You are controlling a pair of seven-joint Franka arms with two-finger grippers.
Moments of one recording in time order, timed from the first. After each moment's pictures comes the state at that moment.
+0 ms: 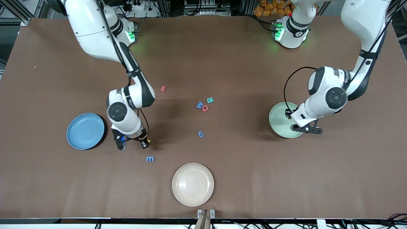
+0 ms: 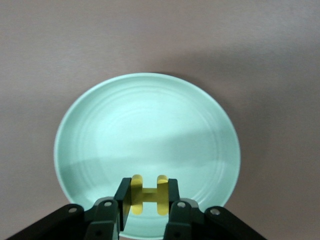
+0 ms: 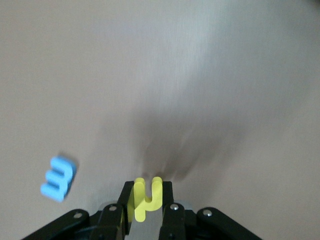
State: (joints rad) left arm 0.12 0.36 -0.34 -2.08 0.12 2.30 -0.10; right arm 0.46 0.66 -0.18 -1.76 0.11 2.48 1.29
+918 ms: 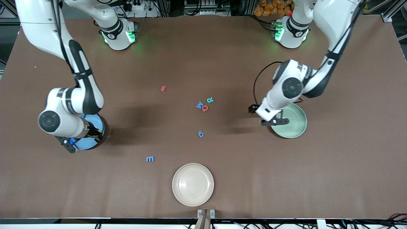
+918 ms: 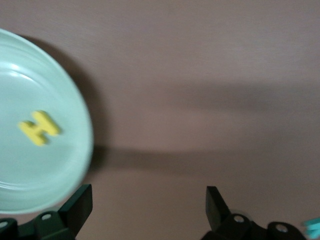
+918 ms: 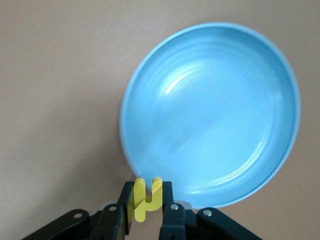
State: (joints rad) left arm -0.15 0.39 -0.36 -2.04 0.05 2.35 -0.62; right arm 0.16 0.51 -0.20 -1.84 0.01 2.19 0.72
